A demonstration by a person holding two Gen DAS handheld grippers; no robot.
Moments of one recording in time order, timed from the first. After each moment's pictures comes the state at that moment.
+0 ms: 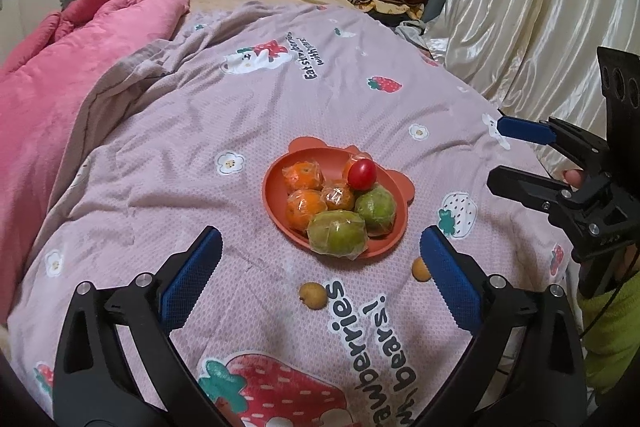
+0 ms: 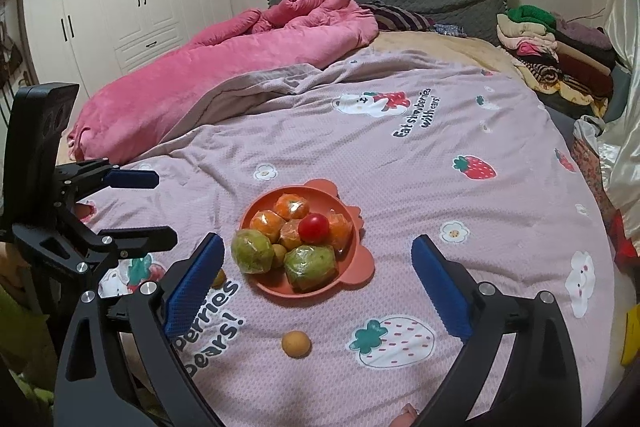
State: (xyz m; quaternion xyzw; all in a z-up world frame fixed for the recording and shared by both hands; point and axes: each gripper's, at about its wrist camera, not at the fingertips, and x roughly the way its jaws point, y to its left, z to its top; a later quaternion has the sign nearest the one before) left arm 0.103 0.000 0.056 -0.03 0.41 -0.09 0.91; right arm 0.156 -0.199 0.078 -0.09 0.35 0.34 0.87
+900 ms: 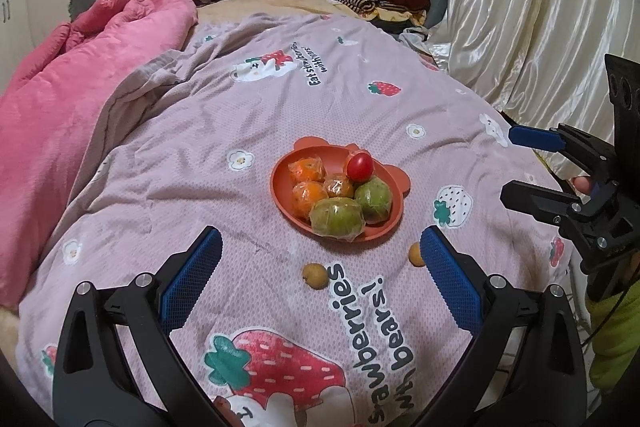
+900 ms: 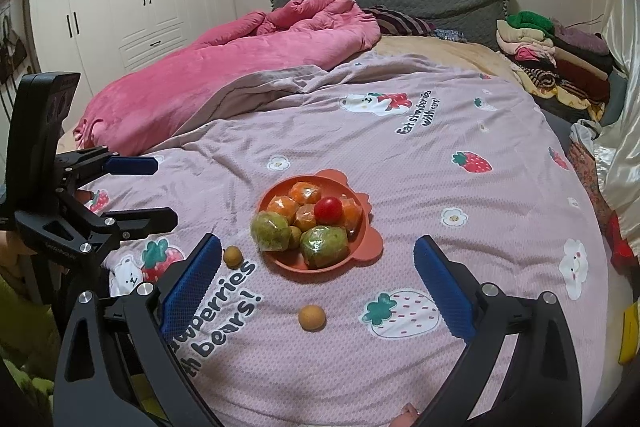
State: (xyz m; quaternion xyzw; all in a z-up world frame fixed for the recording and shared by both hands) left arm 0.075 -0.002 0.065 -0.02 0.39 -0.08 0.92; right arm 0.121 -0.205 0.083 -0.10 0.34 0.34 0.87
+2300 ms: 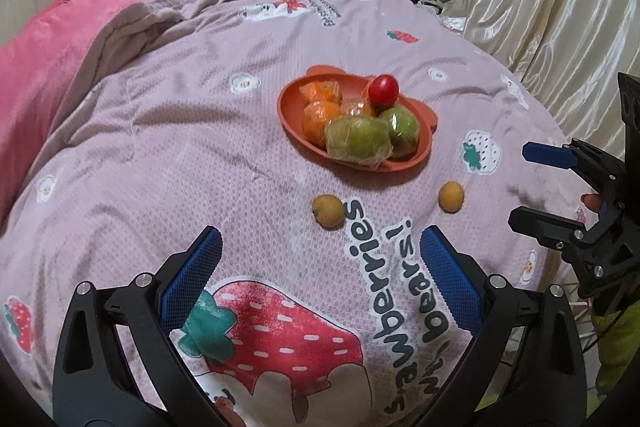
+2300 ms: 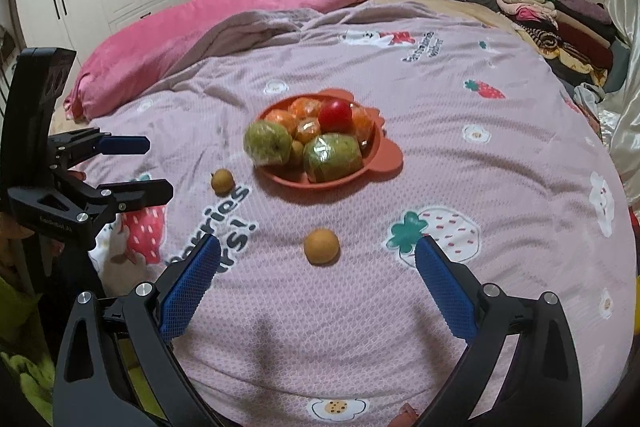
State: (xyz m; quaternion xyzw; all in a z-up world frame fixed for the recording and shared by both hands) left arm 0.066 0.002 -0.005 -0.04 0.44 -0.06 0.89; right arm 0.105 -0.201 0.007 -0.11 0.41 0.32 0.85
